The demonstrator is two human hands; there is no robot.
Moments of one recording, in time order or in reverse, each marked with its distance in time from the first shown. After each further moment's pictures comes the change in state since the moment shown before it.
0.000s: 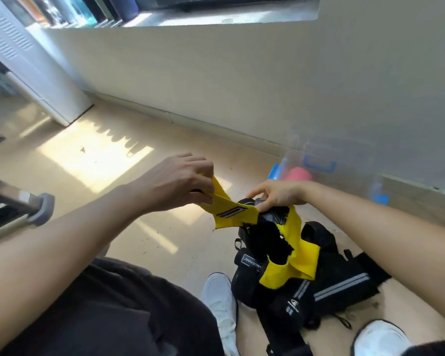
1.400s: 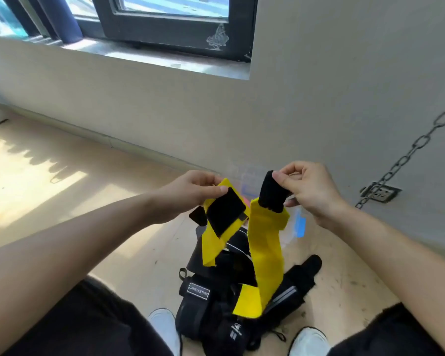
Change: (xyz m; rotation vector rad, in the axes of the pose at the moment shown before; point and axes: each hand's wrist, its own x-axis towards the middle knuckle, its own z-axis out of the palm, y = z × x) left_hand 0.101 0.053 -0.015 -1.434 -0.025 -0.499; right_hand -0.207 -0.057 -0.004 0.320 1.145 -0.089
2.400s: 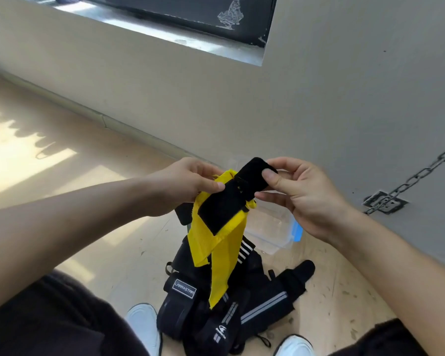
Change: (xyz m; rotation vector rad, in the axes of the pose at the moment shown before) left_hand 0.011 0.003 -0.003 -0.122 0.031 -0.147; right_hand 0.001 -0.009 0.021 0.444 -0.265 0.032
